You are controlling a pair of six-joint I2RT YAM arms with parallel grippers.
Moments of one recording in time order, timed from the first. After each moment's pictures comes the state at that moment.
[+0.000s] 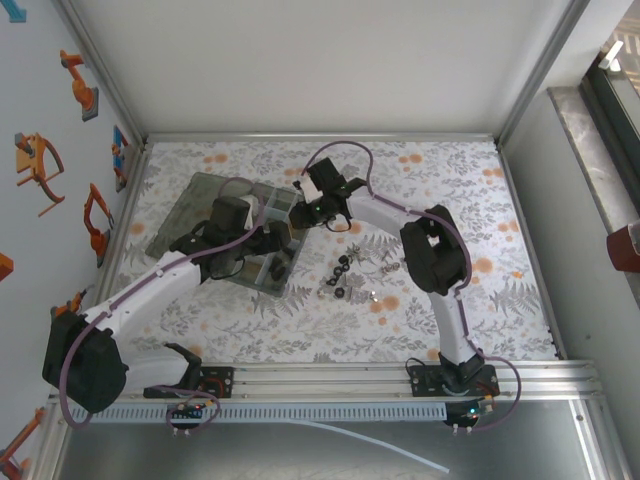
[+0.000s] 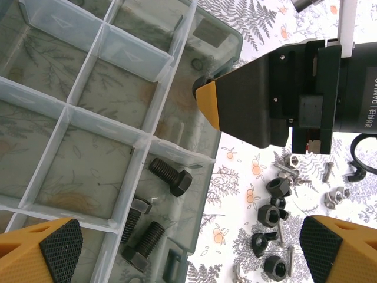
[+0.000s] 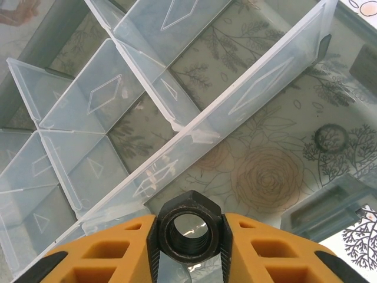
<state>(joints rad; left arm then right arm) -0.58 1.23 0.86 -0.39 0.04 -0.61 0.66 2.17 1.68 -0.49 -0.38 0.26</state>
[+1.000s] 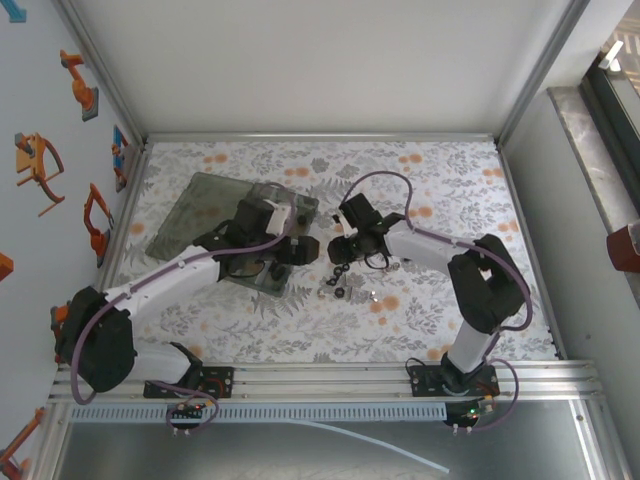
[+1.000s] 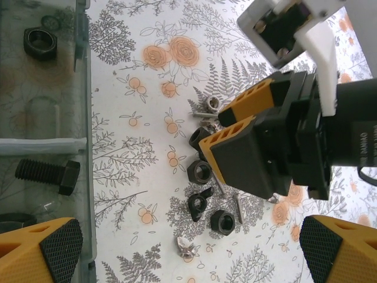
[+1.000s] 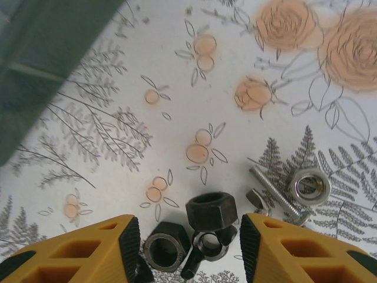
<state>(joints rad) -0.69 1.35 0.90 -0.30 0.25 -0.44 0.66 1.74 1.09 -0.46 -0.13 0.29</state>
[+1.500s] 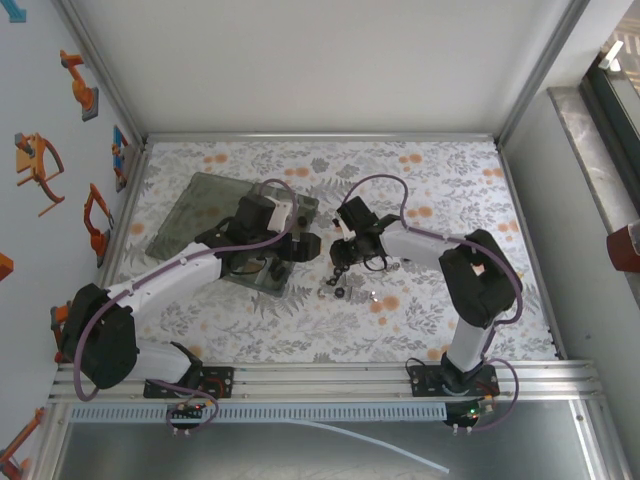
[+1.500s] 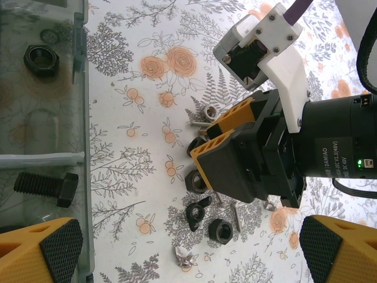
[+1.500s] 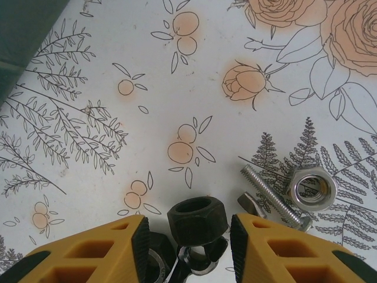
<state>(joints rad) -0.69 1.37 0.92 -0.29 0.25 -0.44 0.66 1.78 1.09 -0.45 -0.11 0.29</state>
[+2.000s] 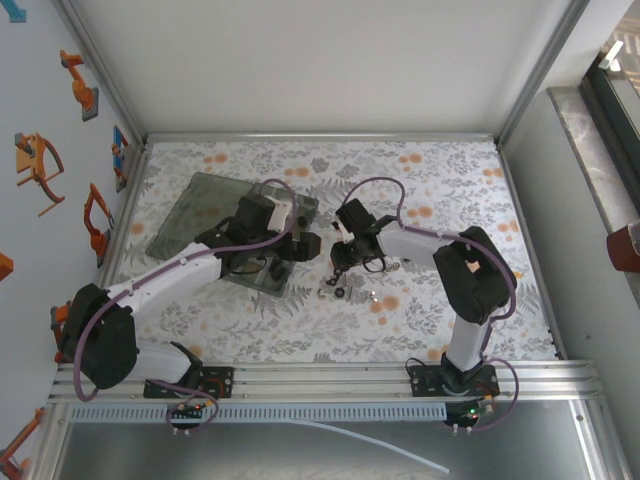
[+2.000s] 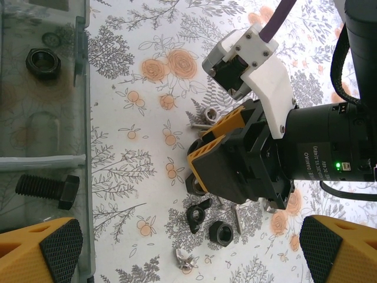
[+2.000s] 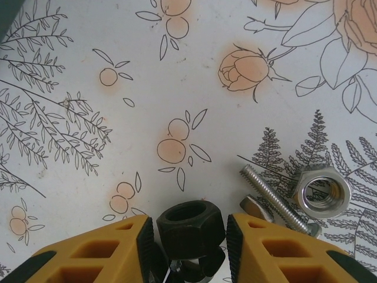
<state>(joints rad) -0.69 1.36 0.91 -0.29 0.25 -0.44 0.66 1.82 1.10 -0.45 -0.11 0.29</state>
